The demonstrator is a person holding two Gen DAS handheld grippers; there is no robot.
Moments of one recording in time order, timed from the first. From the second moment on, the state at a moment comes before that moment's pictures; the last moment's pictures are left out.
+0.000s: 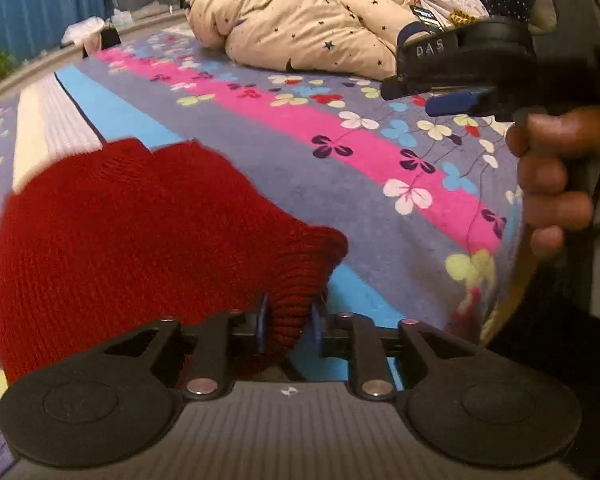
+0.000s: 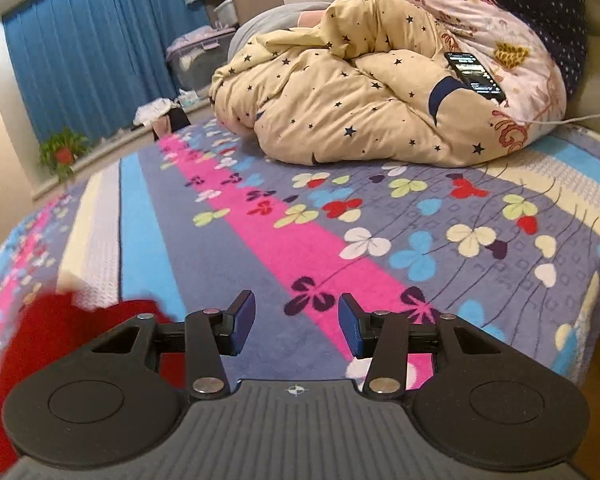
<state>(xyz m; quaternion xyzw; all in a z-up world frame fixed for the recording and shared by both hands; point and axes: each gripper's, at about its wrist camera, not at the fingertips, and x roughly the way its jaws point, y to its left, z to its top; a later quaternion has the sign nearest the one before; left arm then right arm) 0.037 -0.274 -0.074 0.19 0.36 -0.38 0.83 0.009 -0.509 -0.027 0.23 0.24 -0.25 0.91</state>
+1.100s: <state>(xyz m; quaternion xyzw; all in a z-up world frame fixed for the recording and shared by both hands) 0.068 -0.053 -0.027 0.08 0.28 -0.23 0.93 0.033 -0.451 -0.031 0.23 0.27 0.00 0.93</state>
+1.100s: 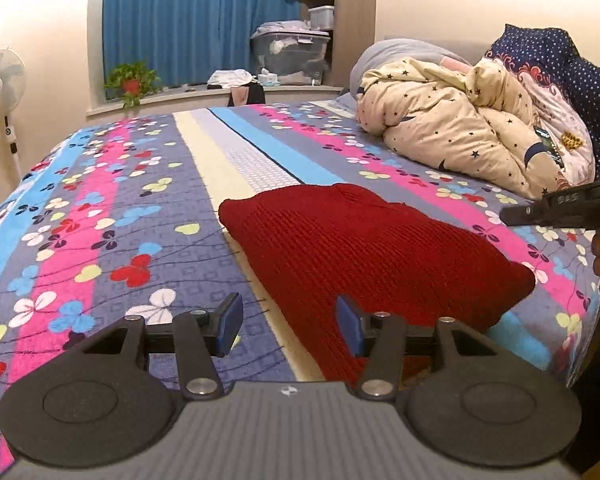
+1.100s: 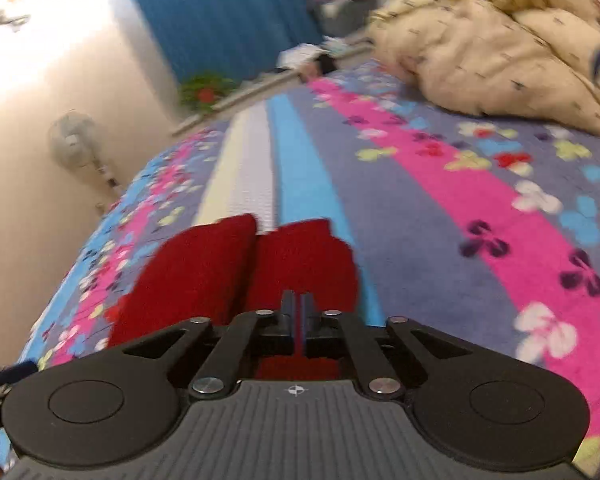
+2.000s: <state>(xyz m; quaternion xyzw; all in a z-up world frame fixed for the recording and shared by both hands) 0.080 -0.055 -0.042 0.08 0.29 -0.21 0.93 0.051 -0.405 -0.041 0.15 0.37 0.05 0.92</state>
